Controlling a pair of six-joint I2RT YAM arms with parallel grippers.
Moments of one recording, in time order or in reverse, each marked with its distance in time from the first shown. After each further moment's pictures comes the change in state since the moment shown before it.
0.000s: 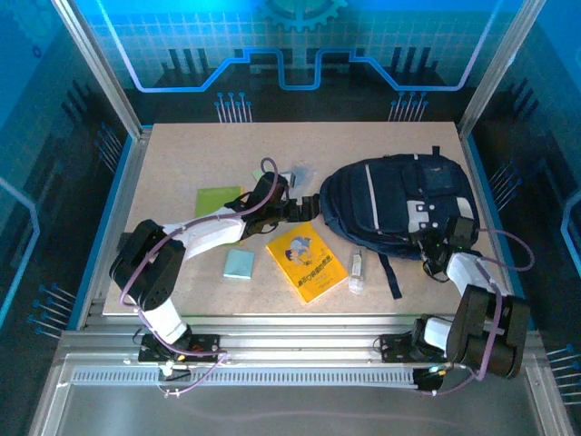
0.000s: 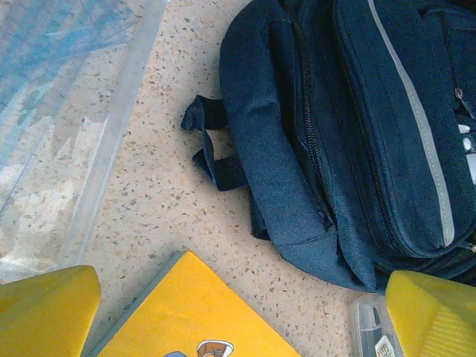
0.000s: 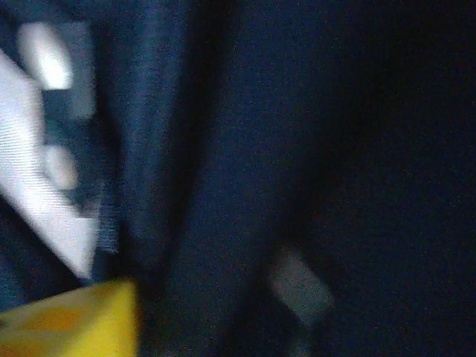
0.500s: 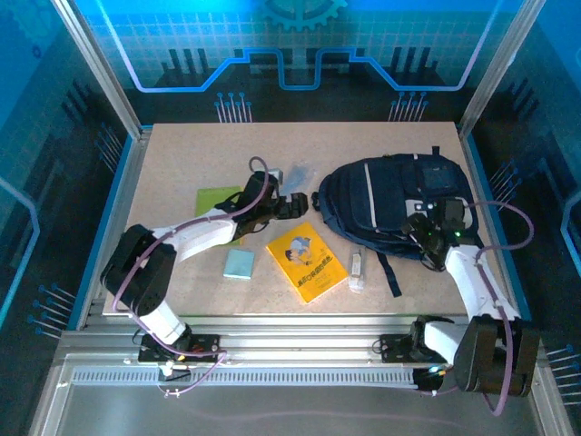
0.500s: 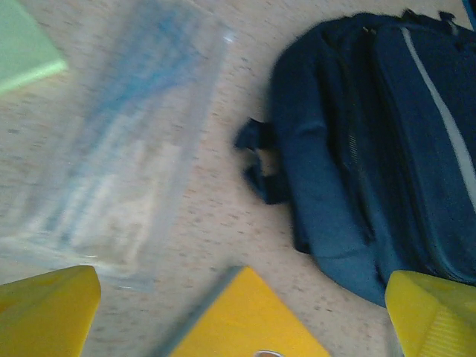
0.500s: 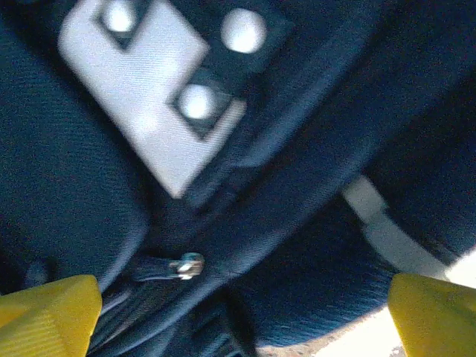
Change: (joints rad) left arm 0.033 -0.047 -0.035 -0.004 -0.076 0.029; right arm 0.162 -0.167 0.170 -0.381 0.193 -0.104
